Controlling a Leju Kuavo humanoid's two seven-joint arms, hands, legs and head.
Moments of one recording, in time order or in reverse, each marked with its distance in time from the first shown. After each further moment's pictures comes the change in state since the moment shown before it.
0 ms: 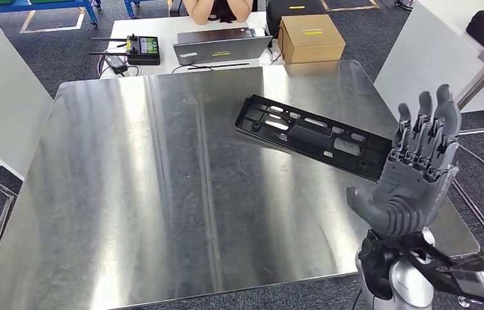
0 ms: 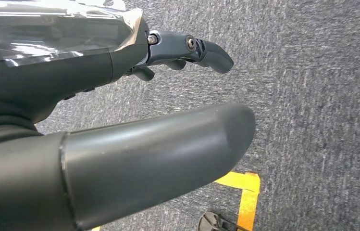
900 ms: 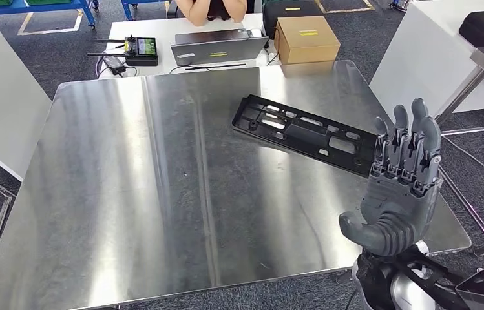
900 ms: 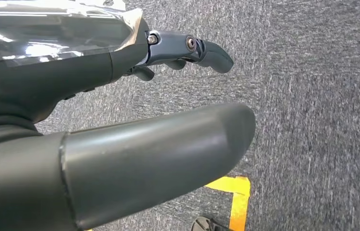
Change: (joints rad) left arm -0.001 0.023 0.013 0.000 -0.010 -0.023 -0.043; right arm 0.053 -0.037 0.057 -0.033 -0.079 0.076 0.015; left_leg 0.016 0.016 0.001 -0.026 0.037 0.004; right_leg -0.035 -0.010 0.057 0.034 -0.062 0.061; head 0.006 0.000
